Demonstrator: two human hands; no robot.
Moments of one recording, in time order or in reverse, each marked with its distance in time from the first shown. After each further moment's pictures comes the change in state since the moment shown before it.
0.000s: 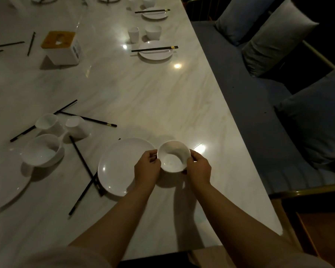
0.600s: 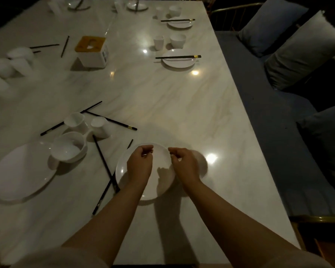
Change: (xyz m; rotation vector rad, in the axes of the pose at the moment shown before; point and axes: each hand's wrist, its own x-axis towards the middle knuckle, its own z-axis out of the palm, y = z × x) left_hand 0.026 0.004 -0.061 -0.094 0.197 0.036; right_hand -0.011 -0.048 0.060 -0.212 -0.268 -0.320
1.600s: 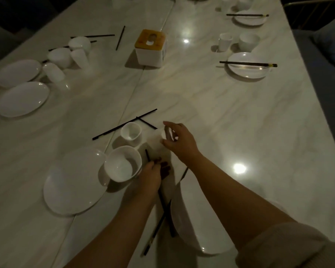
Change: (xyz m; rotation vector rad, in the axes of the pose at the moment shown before) left_hand 0.130 -0.037 -0.110 -0.228 0.028 -0.347; right_hand 0.144 -0.120 0.181 -0.067 -0.349 -0.334
